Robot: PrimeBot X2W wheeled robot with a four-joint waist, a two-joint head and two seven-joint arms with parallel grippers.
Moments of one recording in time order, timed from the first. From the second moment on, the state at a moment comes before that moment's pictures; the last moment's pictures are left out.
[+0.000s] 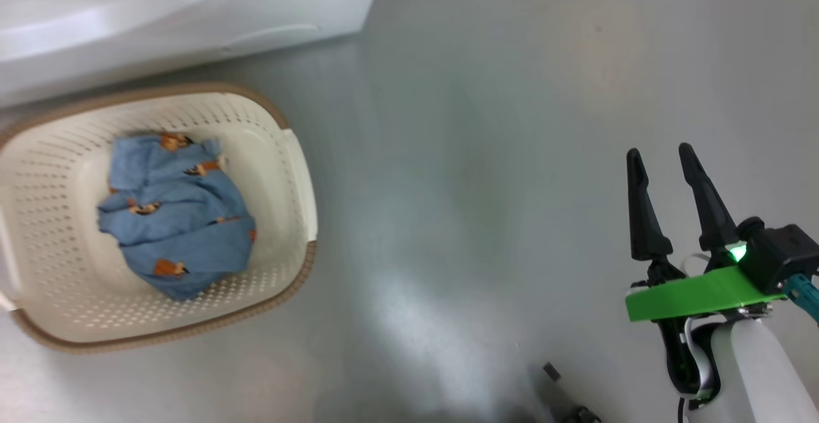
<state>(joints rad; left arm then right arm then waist) -1.28 0.44 -0.26 0.86 -0.34 0.12 -0.19 -0.25 -0.04 0.00 0.15 0.25 0.13 -0.25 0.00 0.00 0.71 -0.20</state>
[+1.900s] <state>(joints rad) 0.07 0.12 -0.19 0.15 -0.30 0.20 -0.26 0.10 -0.04 -0.01 0.05 0.09 0.13 -0.06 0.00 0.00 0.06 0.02</state>
